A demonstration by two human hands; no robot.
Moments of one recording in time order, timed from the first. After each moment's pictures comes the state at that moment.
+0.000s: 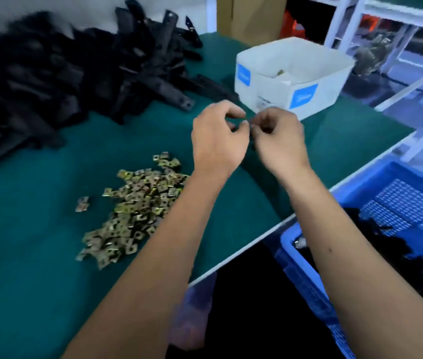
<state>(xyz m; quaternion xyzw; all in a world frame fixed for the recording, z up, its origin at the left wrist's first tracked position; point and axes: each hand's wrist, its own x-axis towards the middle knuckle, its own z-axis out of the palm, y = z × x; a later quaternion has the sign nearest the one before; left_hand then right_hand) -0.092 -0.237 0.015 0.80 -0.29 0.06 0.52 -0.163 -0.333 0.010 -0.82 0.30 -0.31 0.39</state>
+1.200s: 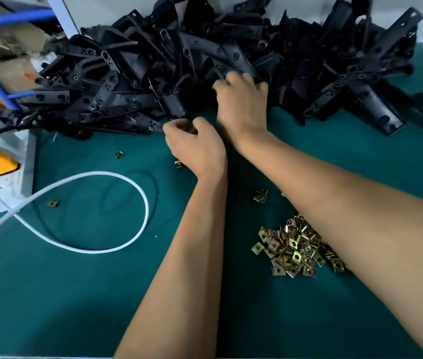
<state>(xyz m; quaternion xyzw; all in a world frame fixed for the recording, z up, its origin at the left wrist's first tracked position) 0.049 0.008 -0.005 0.62 0.25 0.29 0.68 0.096 -0.058 0.020 -0.97 -0.04 -0.25 0.05</state>
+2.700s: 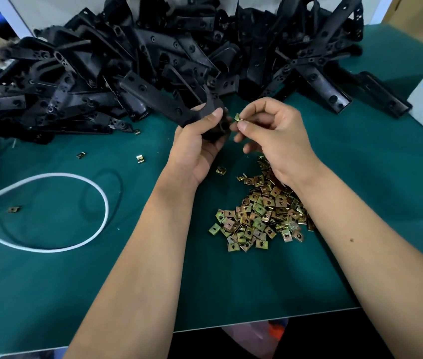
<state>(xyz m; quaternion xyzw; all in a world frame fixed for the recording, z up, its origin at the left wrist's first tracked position) 0.022 -0.016 -0.009 0.44 0.00 -0.14 0.89 -0.024 -0.168 -0.006 -0.67 -0.04 -0.13 0.73</state>
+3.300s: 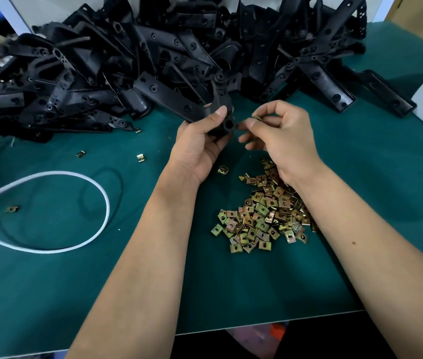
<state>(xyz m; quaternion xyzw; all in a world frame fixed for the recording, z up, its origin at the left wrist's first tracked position) 0.024 -0.018 -0.007 0.44 0.03 -0.15 0.88 -0.019 -0.169 -0.012 -0.67 0.03 -0.16 0.72</state>
